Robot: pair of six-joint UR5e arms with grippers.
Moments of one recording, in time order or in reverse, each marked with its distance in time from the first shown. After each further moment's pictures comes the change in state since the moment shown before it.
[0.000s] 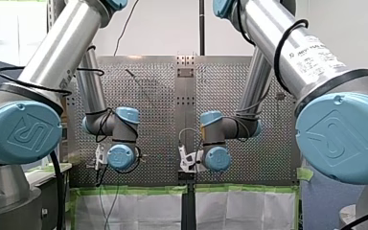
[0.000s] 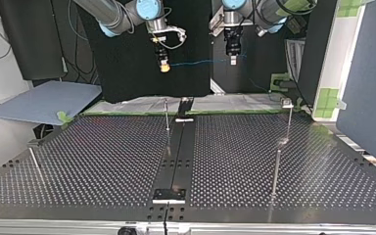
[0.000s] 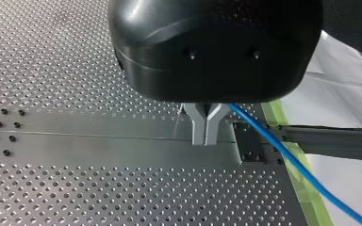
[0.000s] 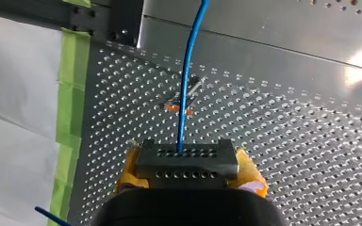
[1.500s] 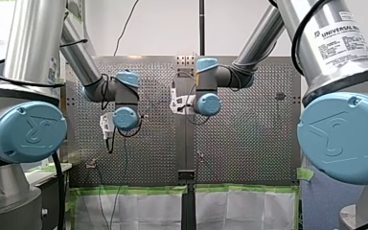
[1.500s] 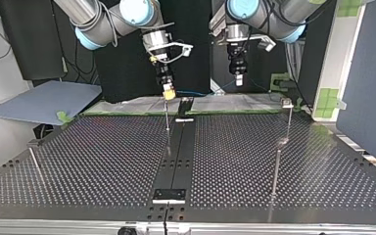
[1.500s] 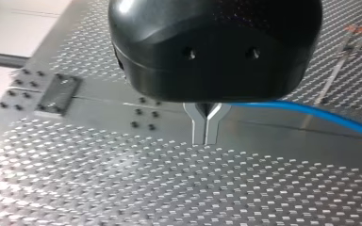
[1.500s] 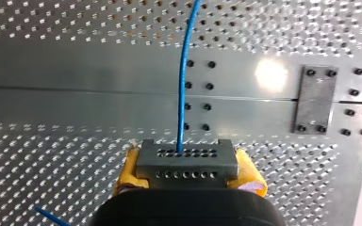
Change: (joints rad) left arm 0.076 0.326 0.117 -0.284 0.043 -0.151; right arm 0.005 -0.303 -0.179 0.199 -0.119 0.083
